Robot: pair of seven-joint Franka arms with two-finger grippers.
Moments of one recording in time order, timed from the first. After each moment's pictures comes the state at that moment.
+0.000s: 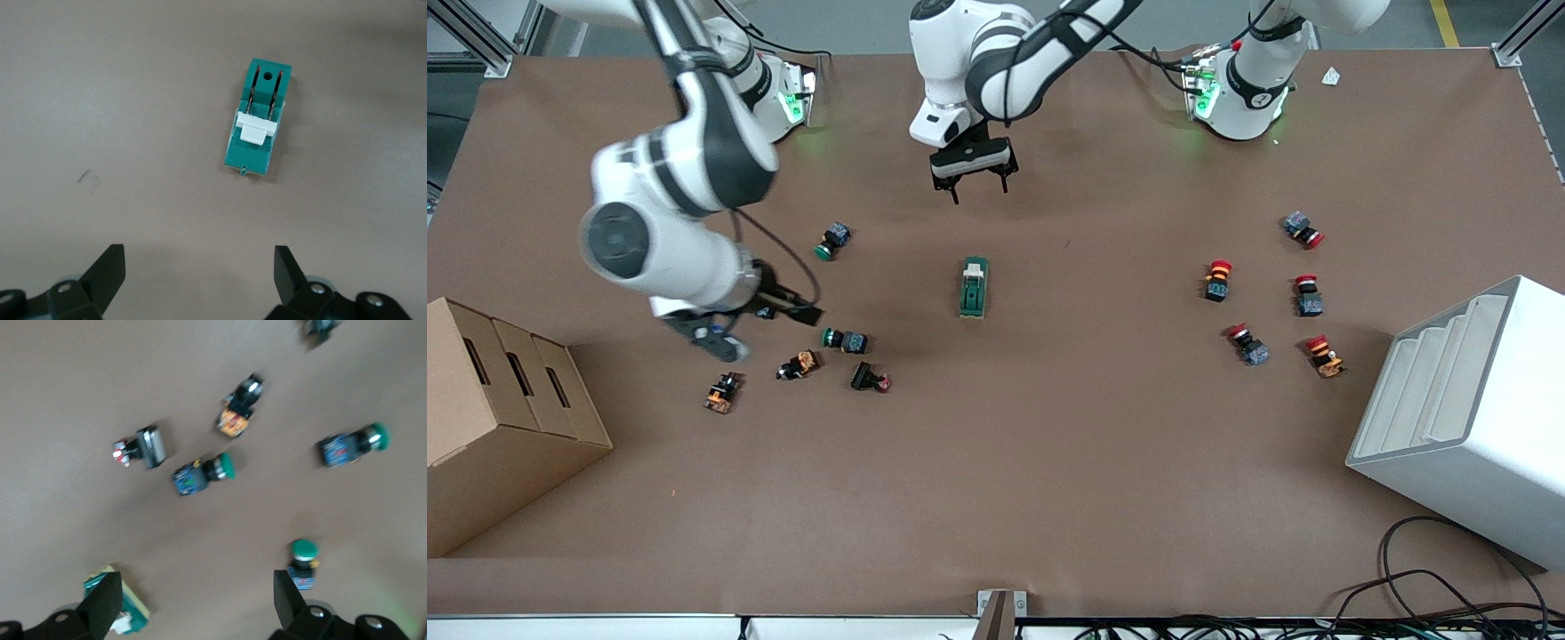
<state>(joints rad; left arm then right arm) -0.75 0.50 -0.53 -1.86 0.73 2.15 -1.85 0.35 0.24 0.01 -1.85 0.18 1.95 0.86</state>
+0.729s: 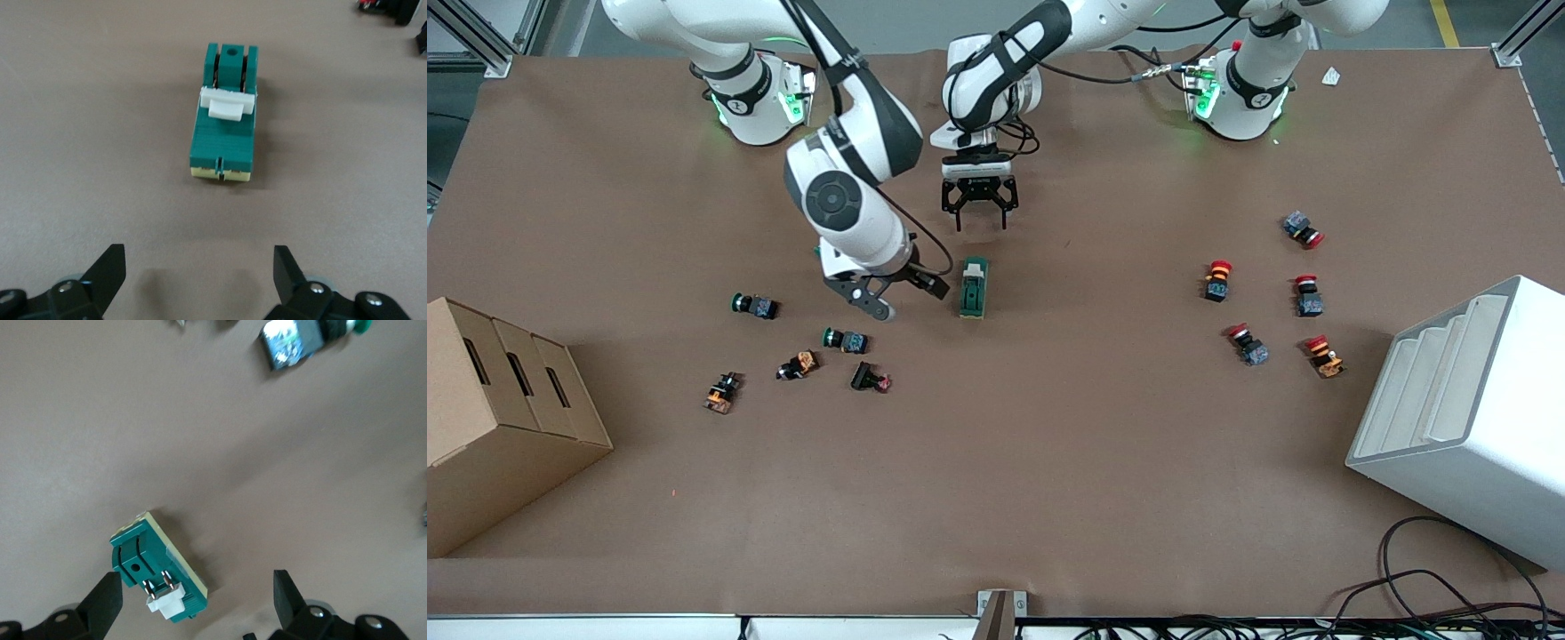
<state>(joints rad) -0.81 0.70 -0.53 -1.95 1.46 2.16 -2.37 0.64 0.35 0.02 -1.98 0.24 2.28 1.12</state>
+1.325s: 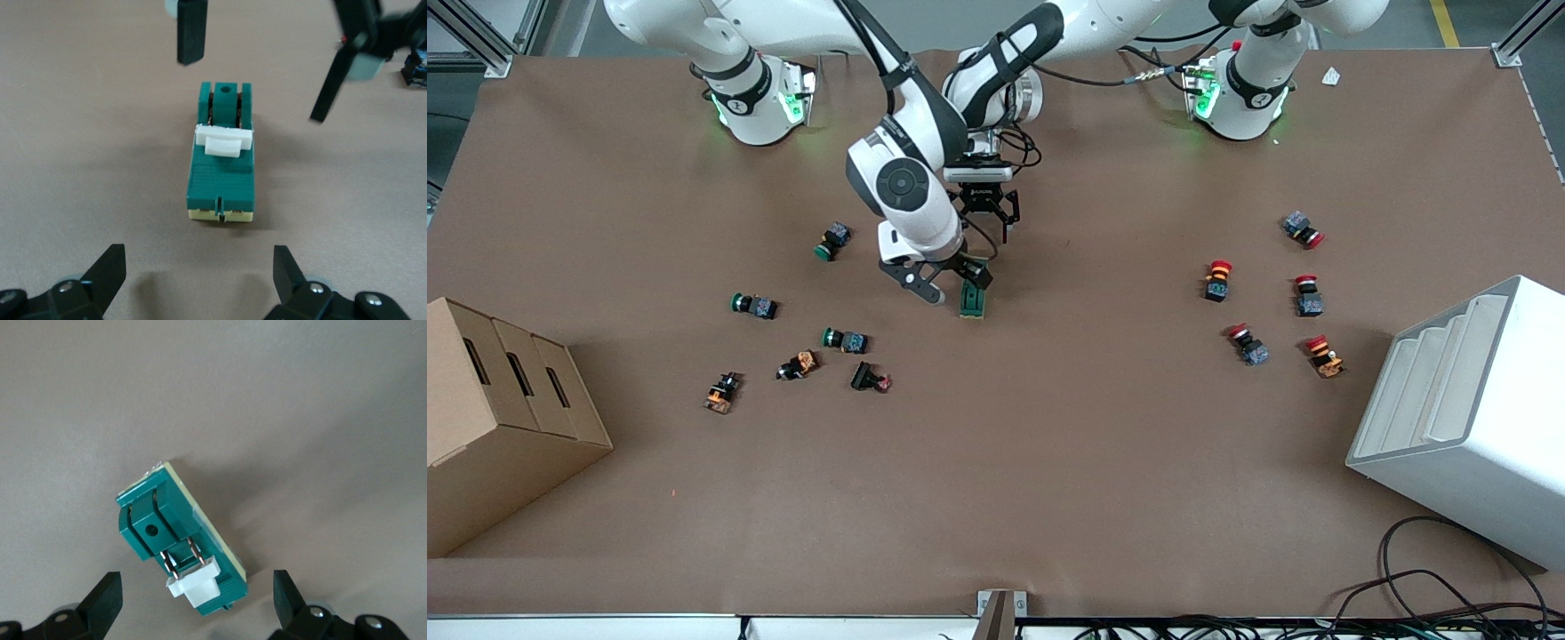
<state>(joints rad) -0.82 0.76 -0.52 -1.93 1.62 2.05 -2.44 0.79 0.46 0.02 -1.98 0.24 2.47 1.25</state>
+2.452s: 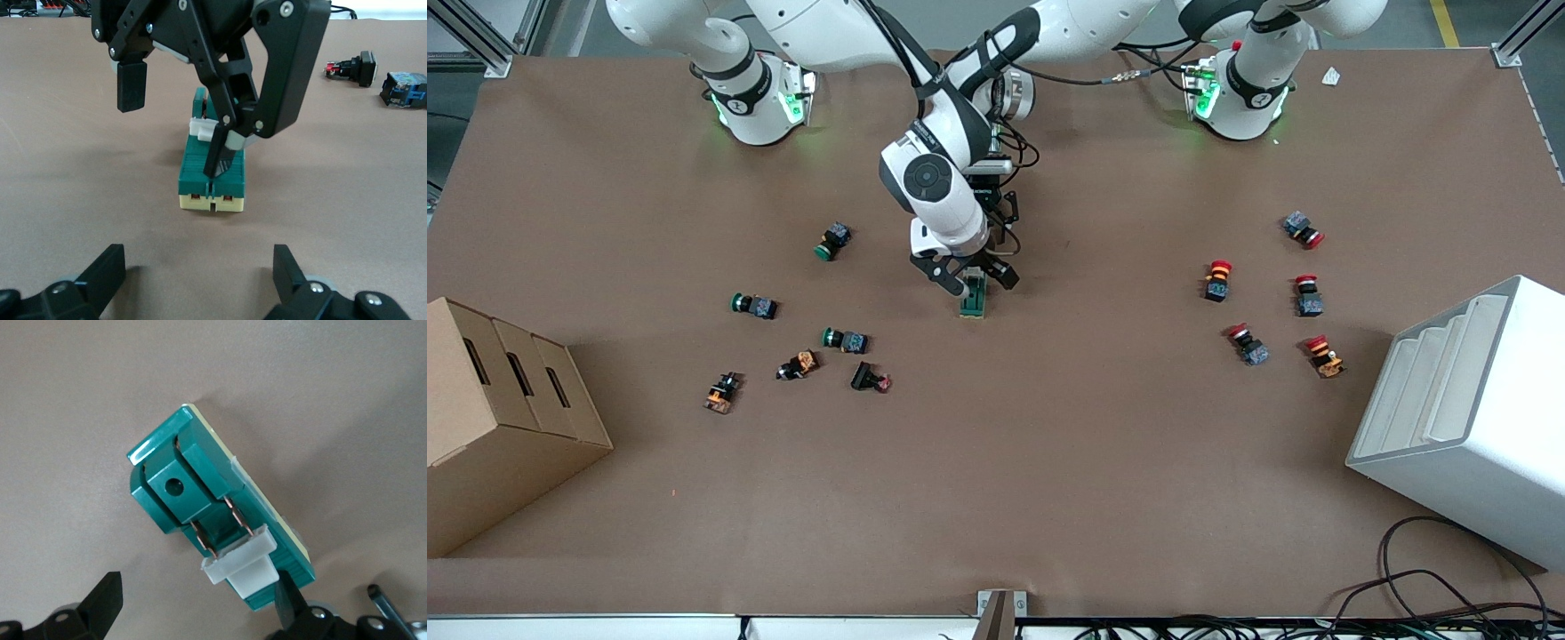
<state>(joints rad) -0.89 0.84 -0.52 -1.91 1.76 1.88 -2.58 0.86 0.55 0.01 -1.97 0.33 2.66 1.32</state>
